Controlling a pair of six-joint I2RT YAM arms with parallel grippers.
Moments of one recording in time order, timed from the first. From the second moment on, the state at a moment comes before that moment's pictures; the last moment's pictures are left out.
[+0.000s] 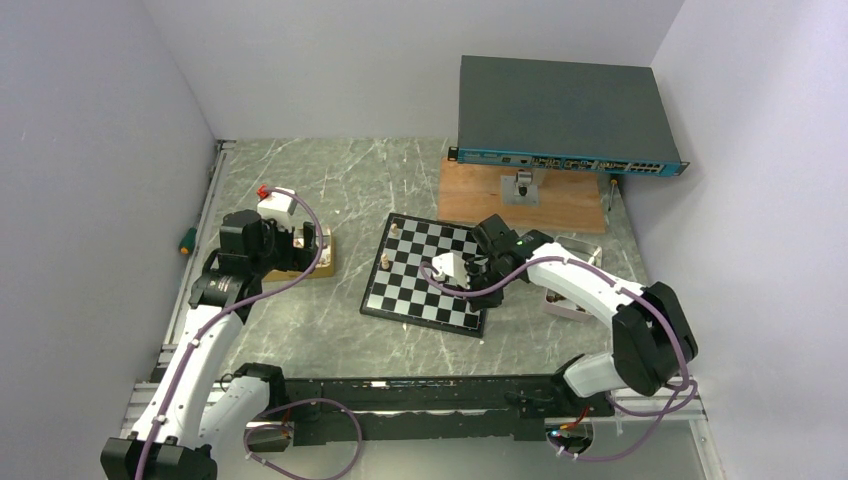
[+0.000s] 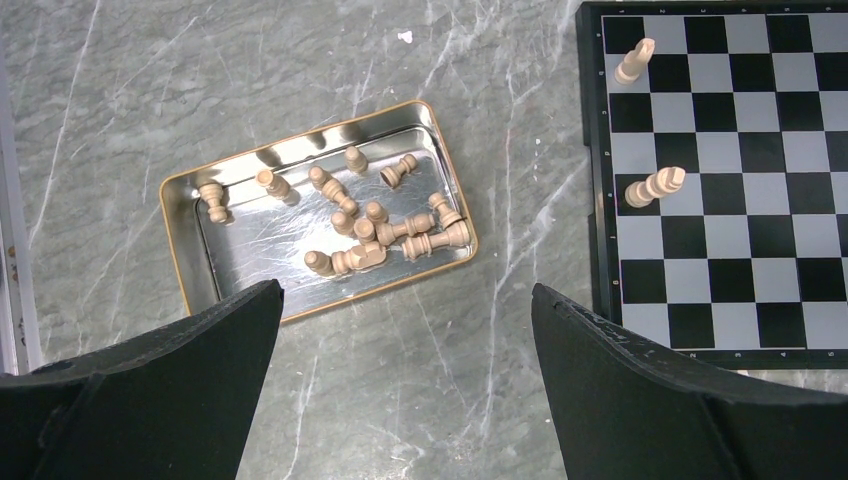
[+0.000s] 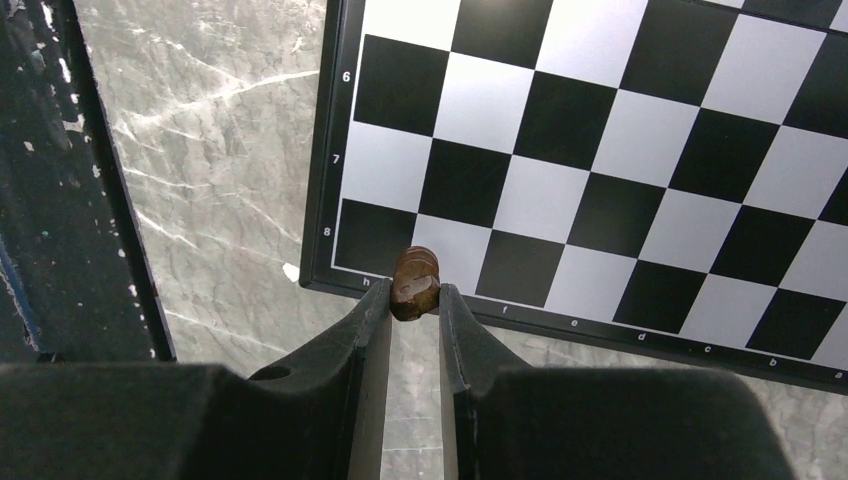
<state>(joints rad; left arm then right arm) -0.12 0.84 0.77 -0.47 0.09 0.05 0.59 1.40 0.91 -0.78 -0.43 -0.87</state>
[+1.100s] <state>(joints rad) -0.12 0.84 0.77 -0.47 0.09 0.06 0.60 1.48 0.91 -0.72 -0.38 -0.81</state>
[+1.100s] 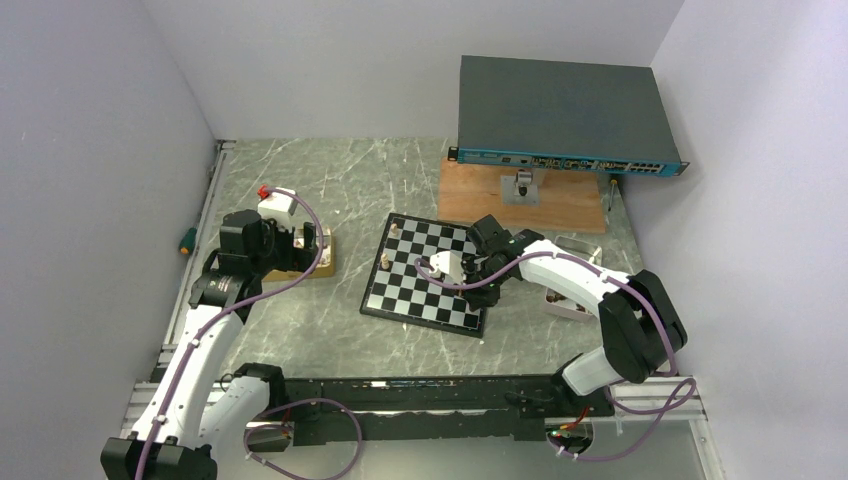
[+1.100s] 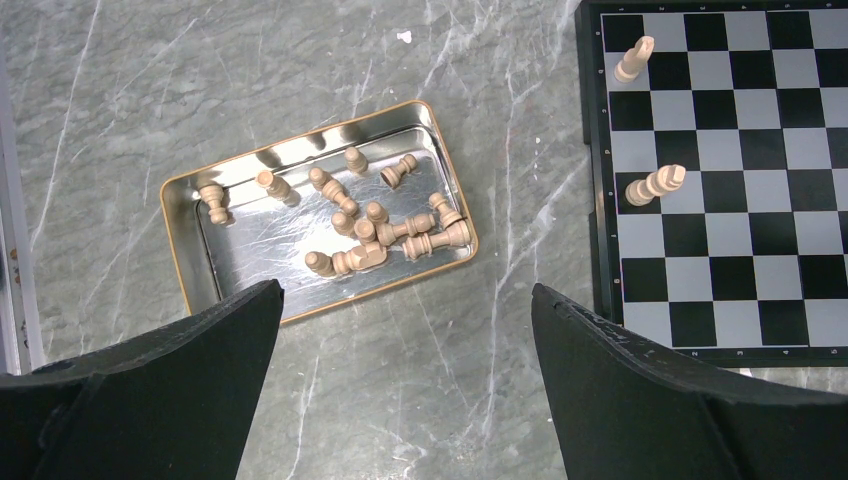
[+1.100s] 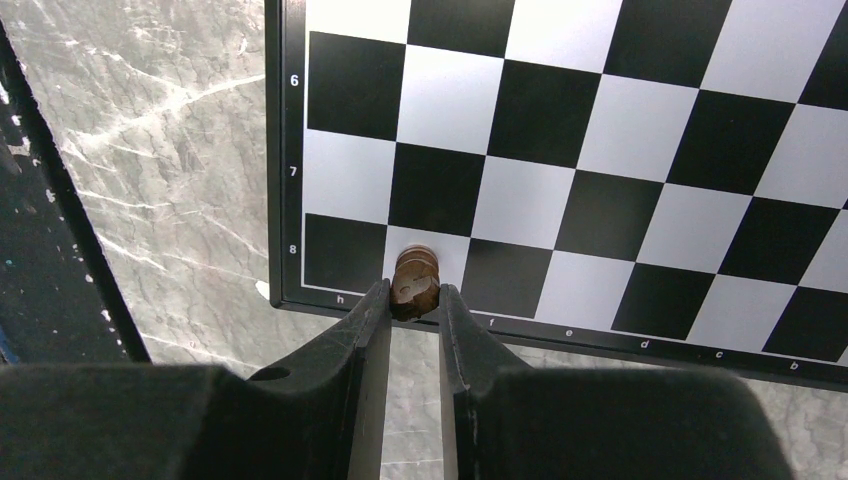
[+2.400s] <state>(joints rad) -0.07 0.89 0.77 -0.42 0.27 0.00 0.45 1.31 0.96 -0.79 -0.67 -0.80</state>
